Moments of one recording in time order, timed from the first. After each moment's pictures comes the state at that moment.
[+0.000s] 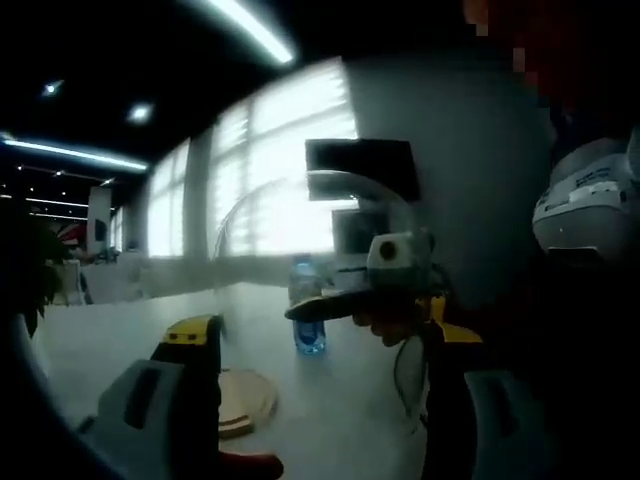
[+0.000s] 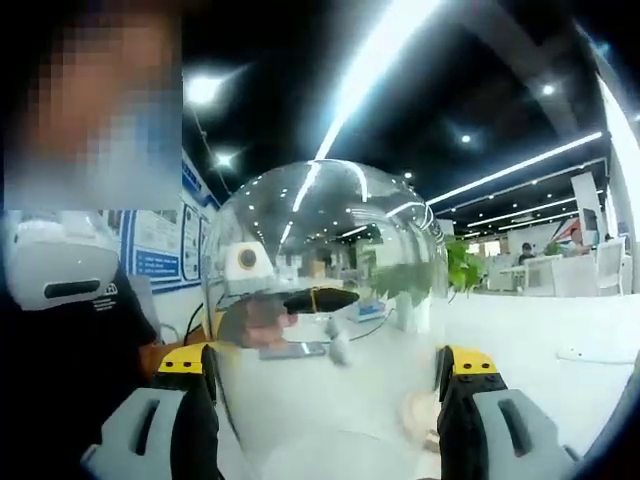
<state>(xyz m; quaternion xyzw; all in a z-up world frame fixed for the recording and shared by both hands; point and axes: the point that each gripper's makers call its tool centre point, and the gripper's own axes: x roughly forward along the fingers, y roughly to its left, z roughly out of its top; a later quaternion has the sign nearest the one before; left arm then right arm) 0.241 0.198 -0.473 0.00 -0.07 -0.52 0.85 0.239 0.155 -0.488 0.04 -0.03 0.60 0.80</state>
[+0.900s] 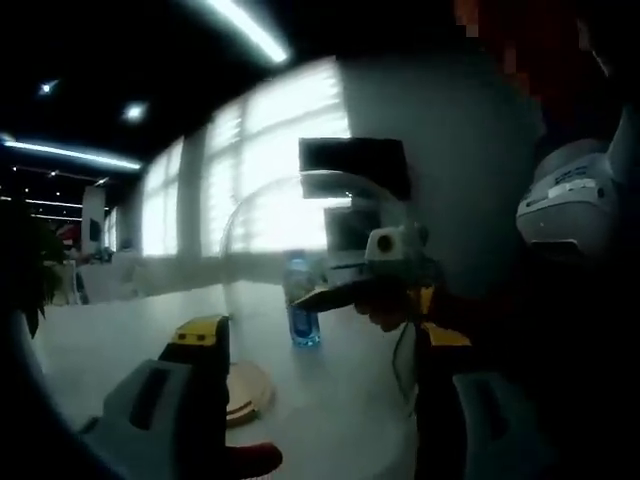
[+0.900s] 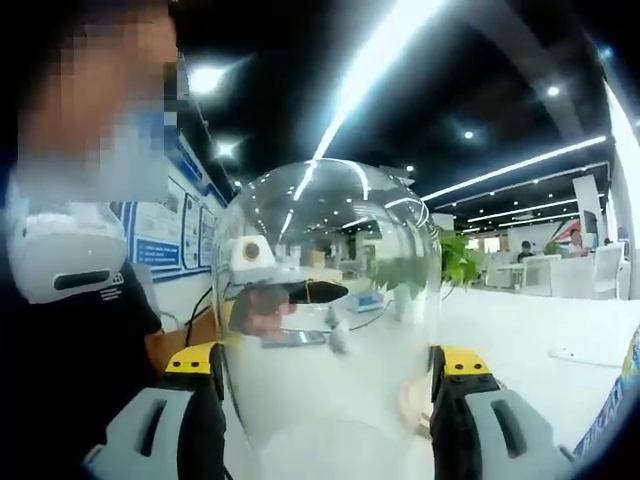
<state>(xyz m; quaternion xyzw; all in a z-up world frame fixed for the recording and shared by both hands) 0.227 0.211 -0.477 0.01 -0.07 -0.54 0.84 0.234 0.147 -0.497 0.01 -0.02 0.60 0.80</state>
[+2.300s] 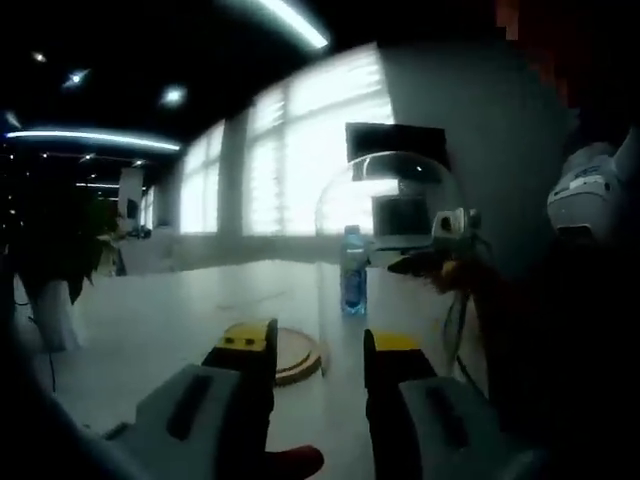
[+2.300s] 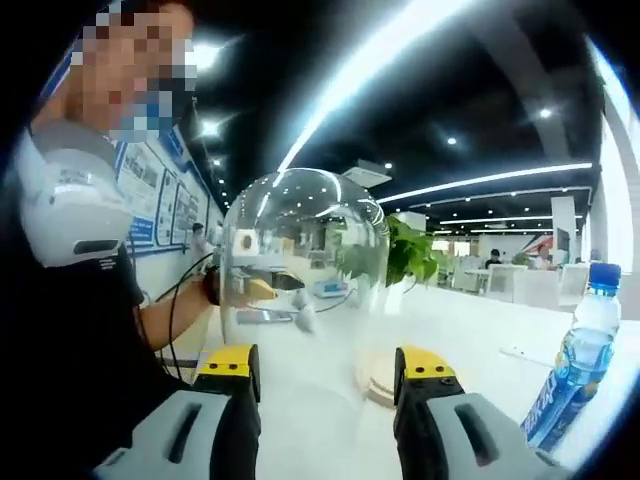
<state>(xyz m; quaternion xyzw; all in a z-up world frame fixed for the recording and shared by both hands) 0.261 0.278 -0.502 0.00 -0.03 -0.45 0.89 0.242 0.087 -0.507 -0.03 -0.02 0.53 0.85</state>
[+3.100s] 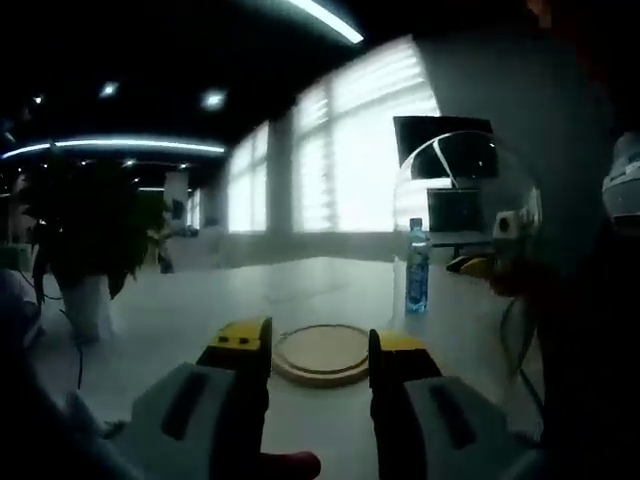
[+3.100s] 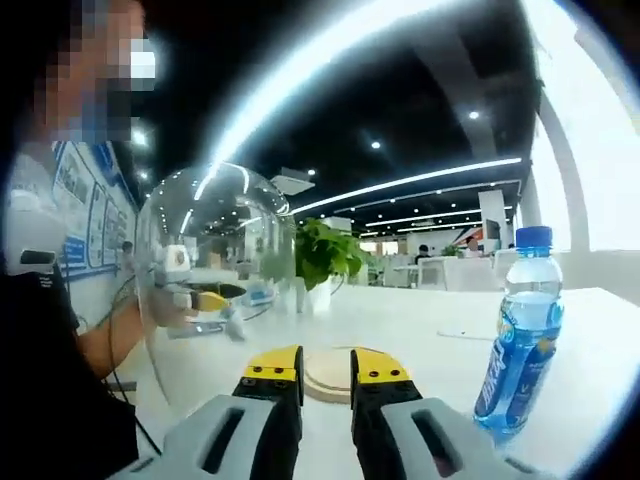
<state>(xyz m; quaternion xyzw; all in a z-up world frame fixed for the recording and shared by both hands) 0.309 0.301 -0.511 0.01 -0.03 -0.36 0.93 0.283 0.068 -0.520 0.00 -0.01 0.39 0.92</state>
